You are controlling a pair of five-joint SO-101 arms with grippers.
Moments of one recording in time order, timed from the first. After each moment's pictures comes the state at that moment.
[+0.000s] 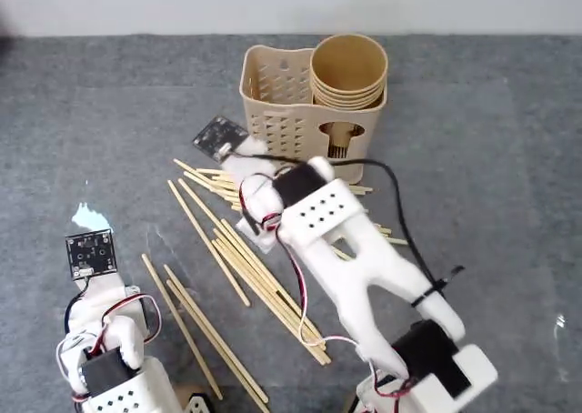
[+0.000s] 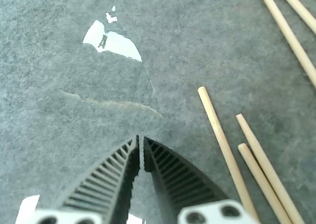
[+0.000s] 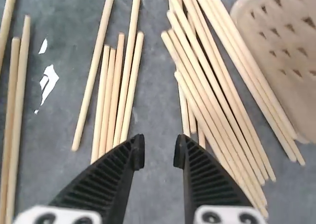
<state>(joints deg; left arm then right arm) -30.9 -103.3 96.9 70.8 -4.6 -38.2 -1.8 11.1 69.8 13.9</state>
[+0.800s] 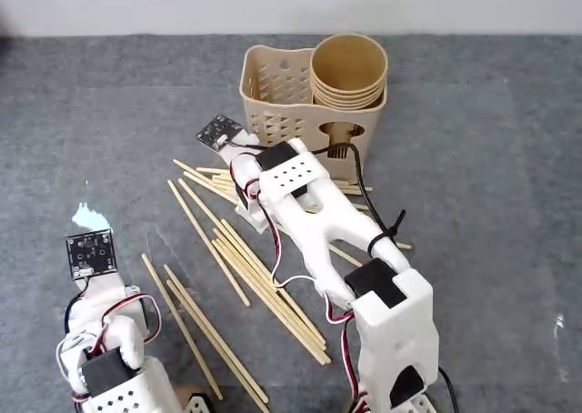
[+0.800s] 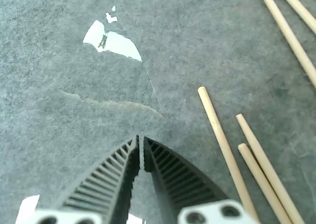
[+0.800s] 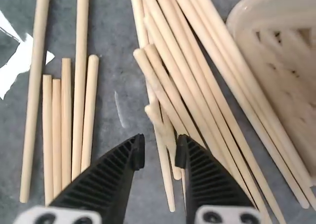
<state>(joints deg) -30.9 -103.3 96.9 70.8 -4.6 -34.5 25.1 -7.6 70.1 16.0</state>
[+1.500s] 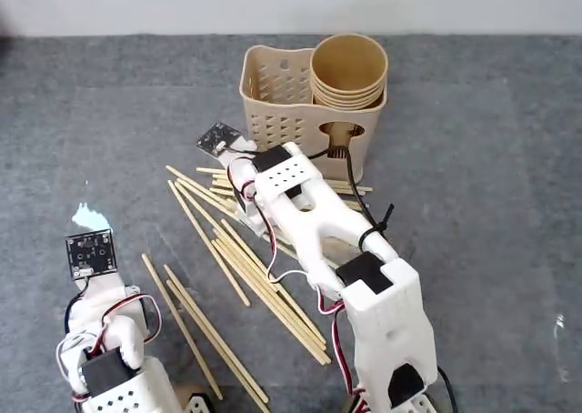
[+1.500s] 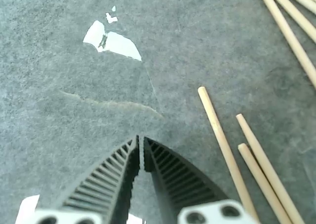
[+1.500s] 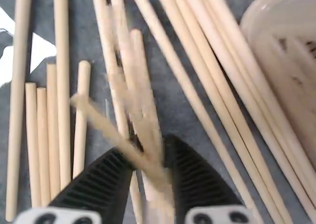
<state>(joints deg) -30.9 -103.3 96.9 70.8 -4.6 -34.4 31.4 -9.8 68.0 16.1</state>
